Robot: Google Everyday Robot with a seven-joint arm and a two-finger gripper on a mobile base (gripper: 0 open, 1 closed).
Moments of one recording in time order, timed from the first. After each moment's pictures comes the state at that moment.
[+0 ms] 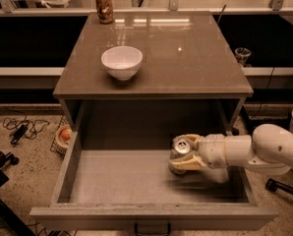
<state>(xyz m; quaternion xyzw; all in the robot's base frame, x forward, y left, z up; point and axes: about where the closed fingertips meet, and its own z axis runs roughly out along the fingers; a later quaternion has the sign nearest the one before) 0.497 -0.103 0.661 -0.53 0.66 0.30 0.44</state>
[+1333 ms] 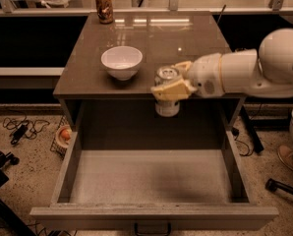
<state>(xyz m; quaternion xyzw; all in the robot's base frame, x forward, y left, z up) 0.553 -0.051 0.885 -0.48 0.69 0.29 0.46</state>
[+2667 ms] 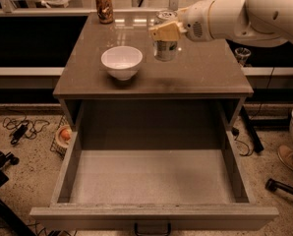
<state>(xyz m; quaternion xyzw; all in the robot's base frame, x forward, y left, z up) 0.682 -0.053 0.977 -0.40 0.71 0.23 0.54</state>
